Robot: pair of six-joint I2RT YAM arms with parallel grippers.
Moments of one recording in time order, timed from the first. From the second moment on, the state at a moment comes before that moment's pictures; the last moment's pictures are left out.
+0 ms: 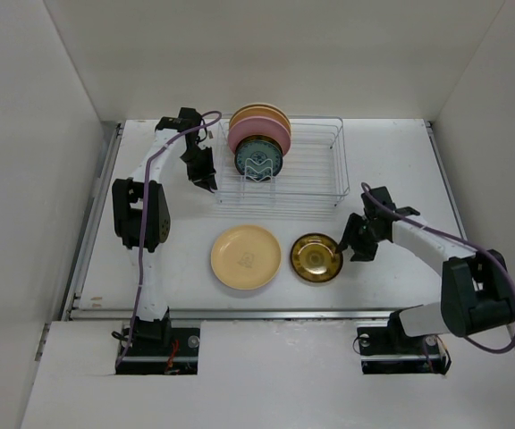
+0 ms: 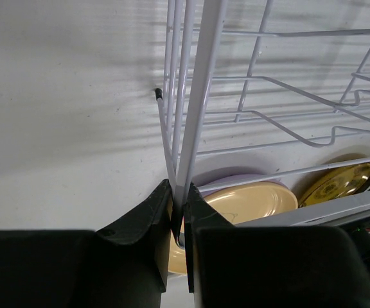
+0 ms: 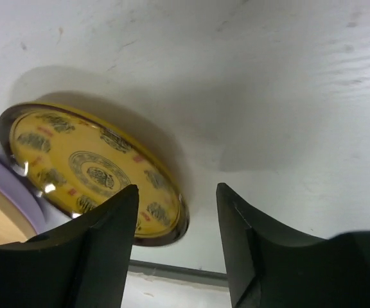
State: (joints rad) left arm -0.17 2.14 1.94 -1.16 0.29 -0.30; right arm 0.23 1.38 0.75 -0.59 -0.20 0.67
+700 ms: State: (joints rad) left arm -0.19 2.10 2.07 -1.13 -0.02 -0.14; right arm 0.21 1.53 1.45 -0.78 0.11 0.54
